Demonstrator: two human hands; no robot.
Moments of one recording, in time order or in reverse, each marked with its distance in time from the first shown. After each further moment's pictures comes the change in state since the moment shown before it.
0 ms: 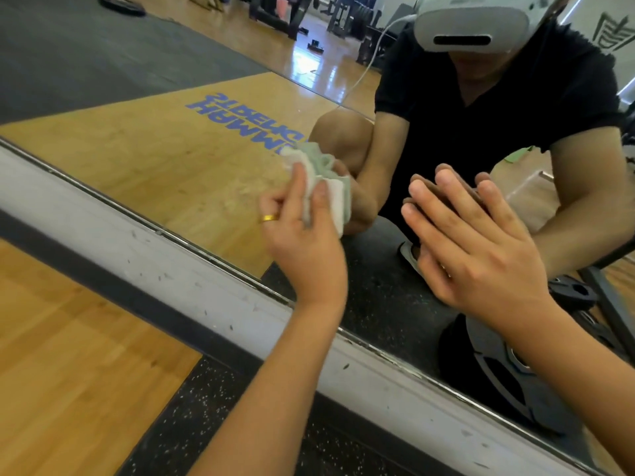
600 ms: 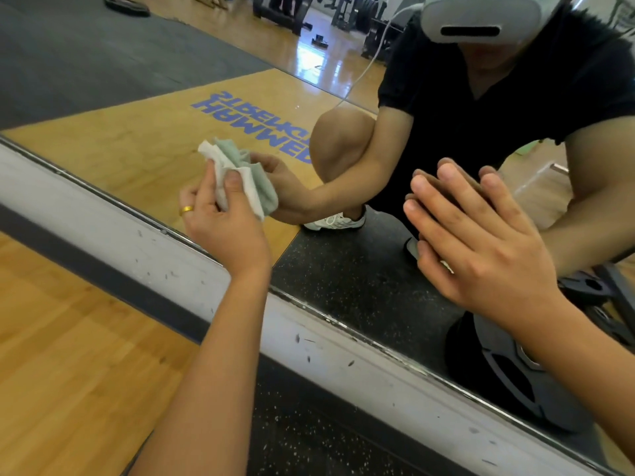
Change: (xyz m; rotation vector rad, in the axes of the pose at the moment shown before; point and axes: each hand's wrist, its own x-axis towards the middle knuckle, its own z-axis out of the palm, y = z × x) left_hand 0.070 -0.043 -0.037 0.155 0.162 -0.029; right_hand 0.004 -0.001 -0.001 0.021 0.043 0.011
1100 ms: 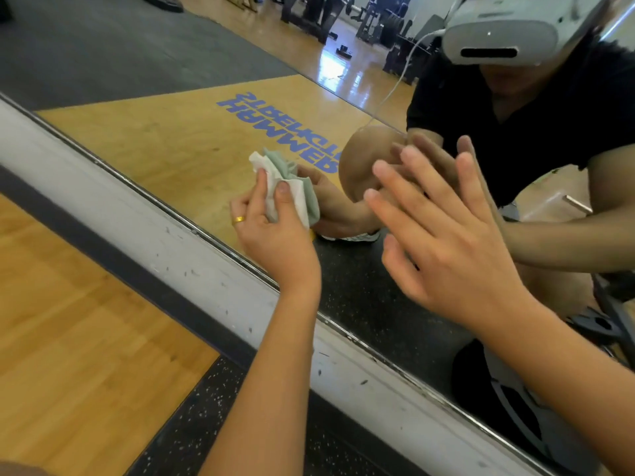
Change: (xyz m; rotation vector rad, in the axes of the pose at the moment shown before) left_hand 0.000 0.005 0.008 -0.122 0.053 -0.167; right_hand 0.091 -0.046 0.010 0.171 -0.057 -0.015
